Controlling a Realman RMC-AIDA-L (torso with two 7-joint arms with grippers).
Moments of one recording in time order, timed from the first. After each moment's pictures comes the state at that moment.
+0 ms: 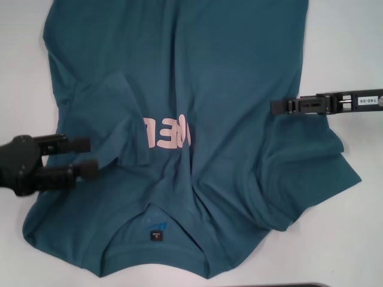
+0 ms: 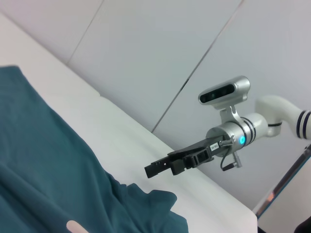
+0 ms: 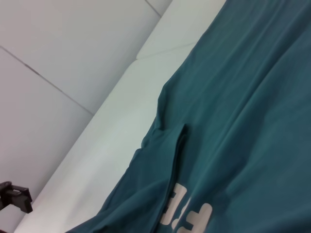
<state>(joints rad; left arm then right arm) -0.34 -2.06 -2.59 -0.84 -1.07 2.00 -1.66 0.55 1.98 -0.68 -0.58 -2.11 -1.57 1.96</state>
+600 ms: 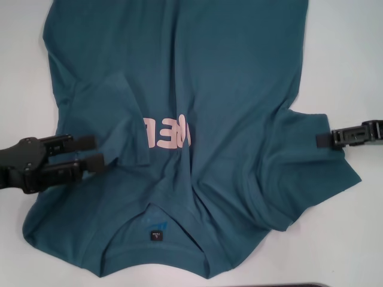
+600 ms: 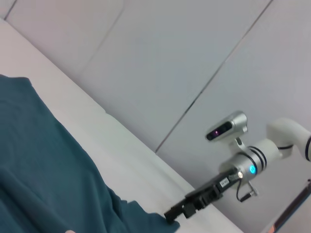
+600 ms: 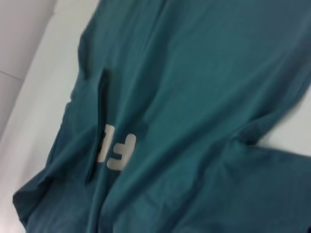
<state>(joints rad) -0.33 -2.09 -2.65 -0.81 -1.07 1.98 -1.67 0.51 1.89 -0.68 -0.58 -2.29 -1.62 2.17</state>
